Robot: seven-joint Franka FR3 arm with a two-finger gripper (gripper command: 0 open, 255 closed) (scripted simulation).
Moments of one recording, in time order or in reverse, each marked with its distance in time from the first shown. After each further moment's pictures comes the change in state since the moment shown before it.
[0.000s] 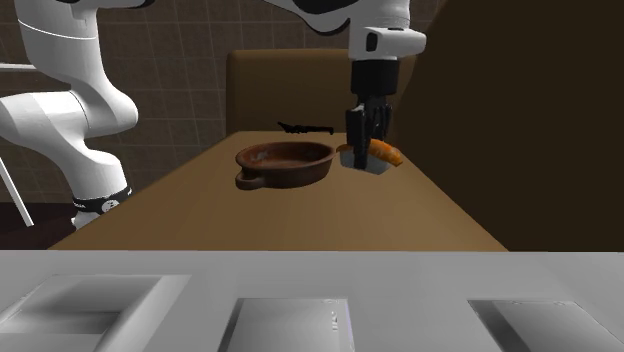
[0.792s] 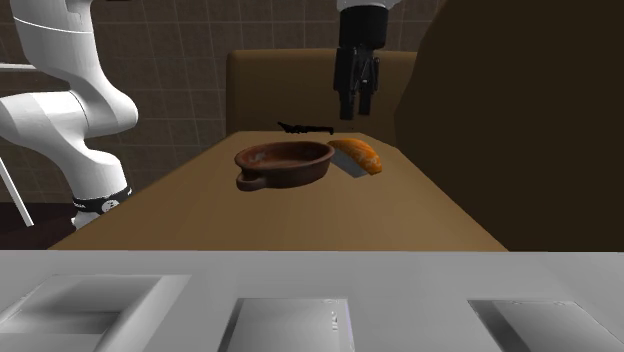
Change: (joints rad) arm 0.001 -0.097 0.030 0.044 0.009 -0.151 -0.094
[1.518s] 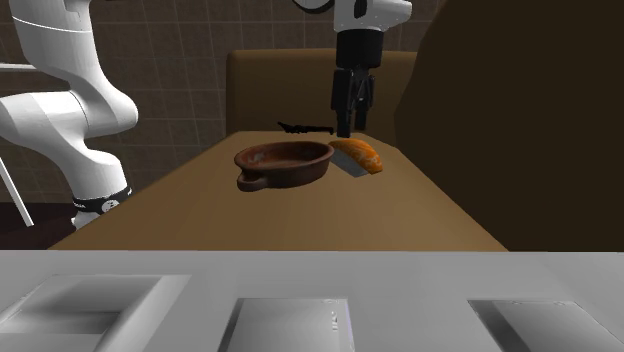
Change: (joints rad) arm -0.010 -0.011 0.001 -0.091 -0.004 0.075 -0.022
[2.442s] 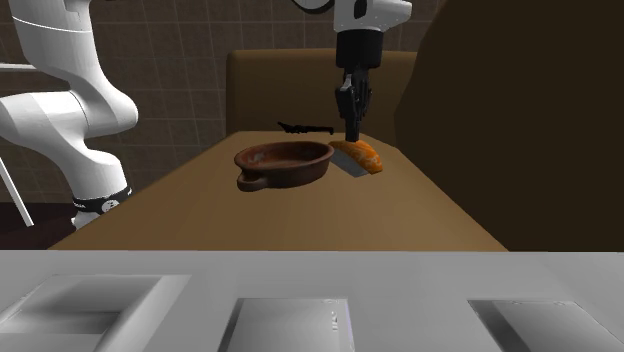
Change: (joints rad) arm 0.000 -0.001 0.000 -0.002 0.000 0.001 0.000
